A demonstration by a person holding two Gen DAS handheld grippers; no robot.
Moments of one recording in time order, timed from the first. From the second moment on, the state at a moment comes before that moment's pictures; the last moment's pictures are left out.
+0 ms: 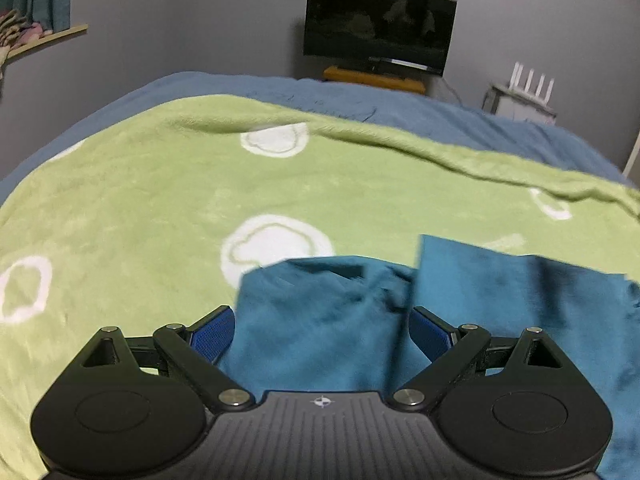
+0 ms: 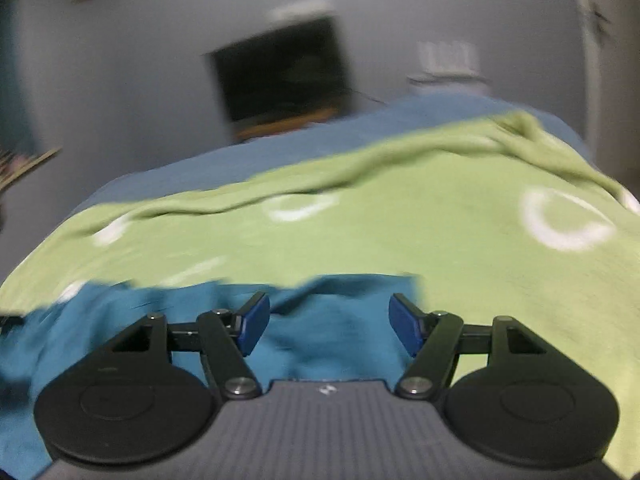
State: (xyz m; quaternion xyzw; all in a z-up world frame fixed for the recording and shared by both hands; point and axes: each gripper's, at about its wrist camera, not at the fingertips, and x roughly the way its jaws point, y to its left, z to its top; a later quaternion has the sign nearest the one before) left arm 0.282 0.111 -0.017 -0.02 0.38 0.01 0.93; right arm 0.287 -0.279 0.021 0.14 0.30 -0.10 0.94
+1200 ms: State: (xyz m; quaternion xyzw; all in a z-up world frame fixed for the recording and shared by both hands) left arm 0.292 0.124 -0.031 0.01 0.32 -0.06 0.94; right arm 0.307 -0.278 -0.014 0.12 0.29 -0.05 0.95
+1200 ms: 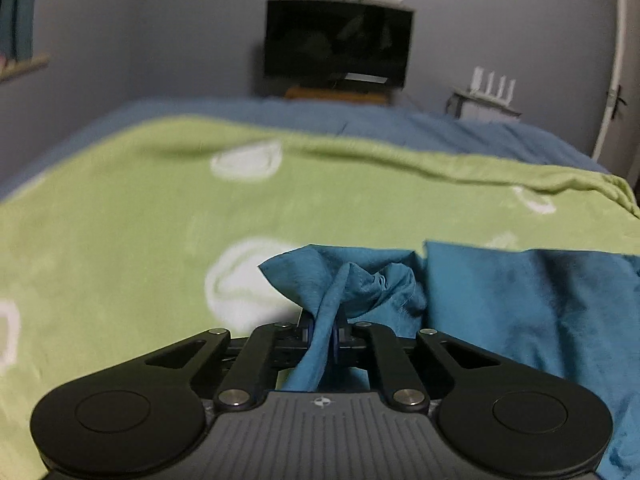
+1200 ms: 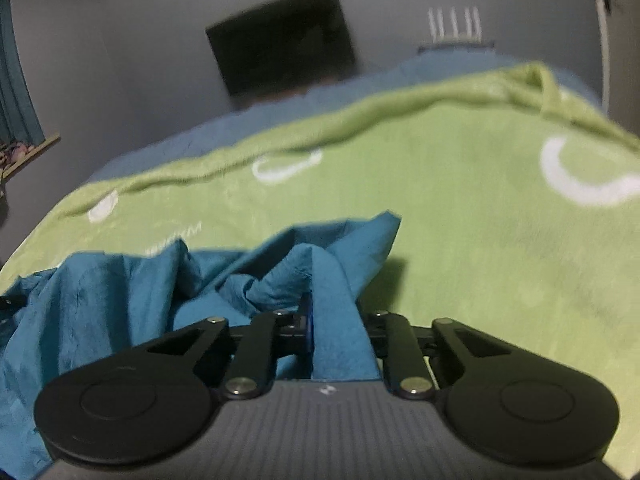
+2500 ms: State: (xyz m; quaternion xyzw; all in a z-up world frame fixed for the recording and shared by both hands) left arm 0.181 -0.058 -0.077 0.14 0.40 -0.17 0.89; right arm 0.231 -0.121 0.005 -0.11 0.36 0.17 0.91
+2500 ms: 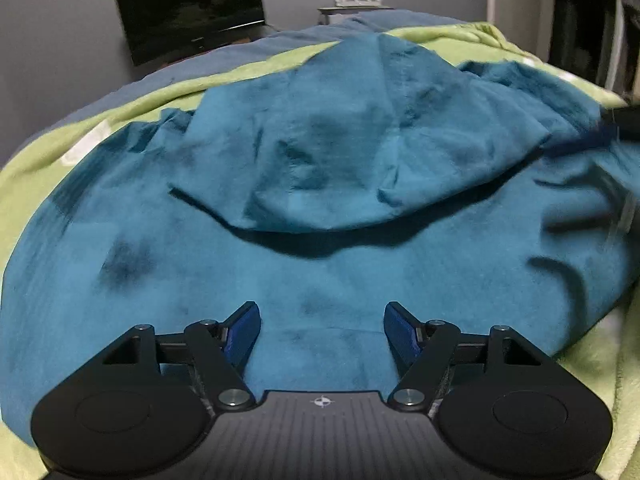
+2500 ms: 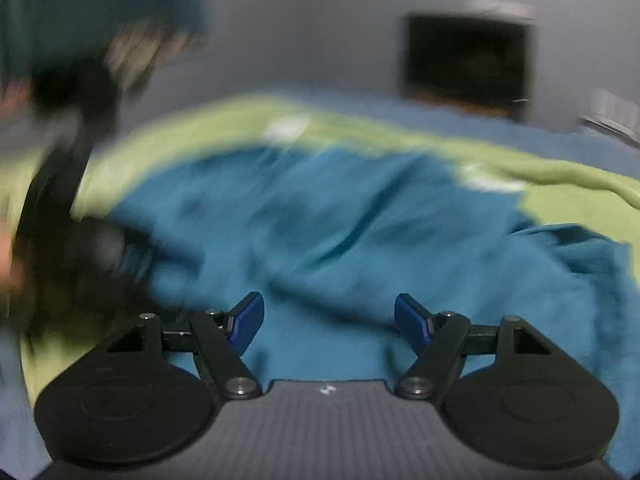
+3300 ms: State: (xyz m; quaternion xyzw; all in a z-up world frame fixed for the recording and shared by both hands) left arm 0.169 0.053 -0.046 0.01 0.40 -0.04 0.92; right arm 0.160 -0.262 0.041 0.22 0.40 -0.17 0.87
